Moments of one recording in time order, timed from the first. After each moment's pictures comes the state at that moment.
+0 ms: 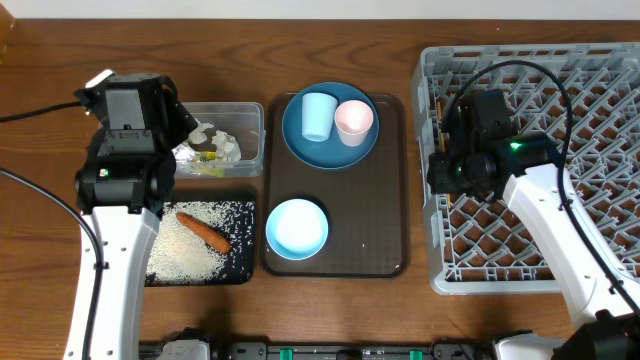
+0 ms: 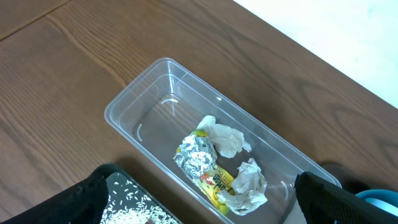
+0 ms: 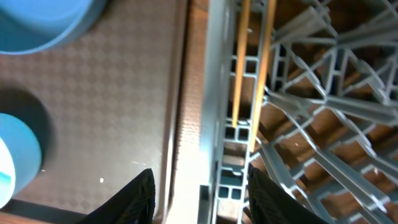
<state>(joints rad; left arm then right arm) 0.01 1.27 1.26 -0.79 -0.40 -0.56 0.24 1.49 1.19 -0.94 -0.10 0.19</state>
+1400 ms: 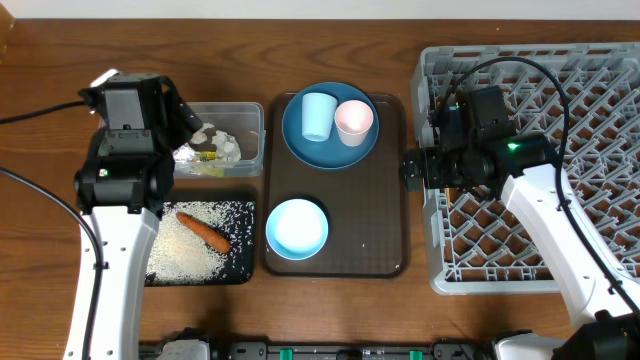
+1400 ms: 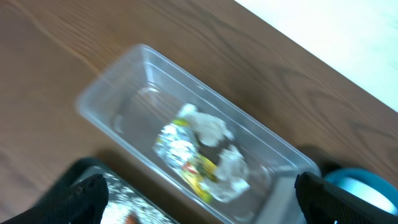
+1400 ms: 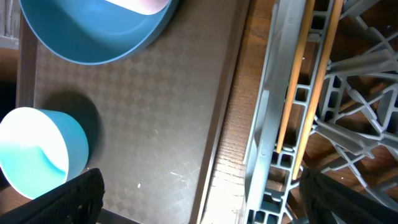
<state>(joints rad) 0.01 1.27 1.26 -0.78 -0.29 -0.57 0.25 1.49 1.19 -0.88 -0.23 0.17</state>
